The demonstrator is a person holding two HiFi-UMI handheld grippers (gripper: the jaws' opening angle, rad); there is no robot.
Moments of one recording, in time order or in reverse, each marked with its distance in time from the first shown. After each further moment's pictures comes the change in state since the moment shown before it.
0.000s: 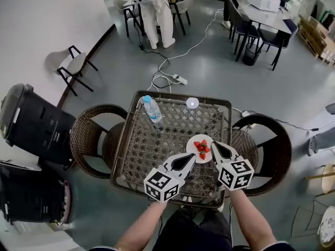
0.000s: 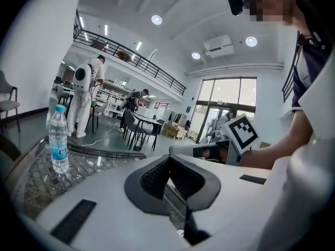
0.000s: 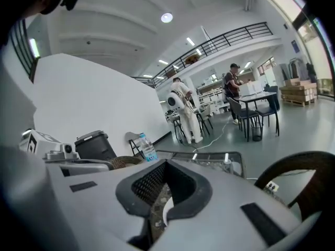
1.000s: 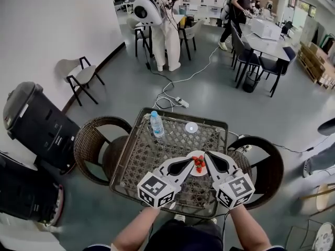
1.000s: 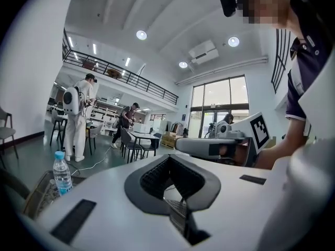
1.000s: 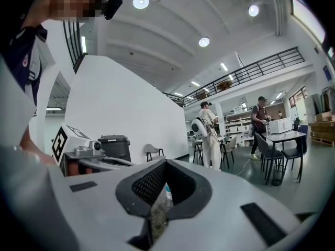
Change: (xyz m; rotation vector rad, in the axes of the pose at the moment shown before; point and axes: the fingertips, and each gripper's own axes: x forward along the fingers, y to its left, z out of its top) left arm -0.038 -0.037 0.082 0.153 -0.125 -0.005; right arm -0.060 0.097 0.094 -0.317 -0.226 0.207
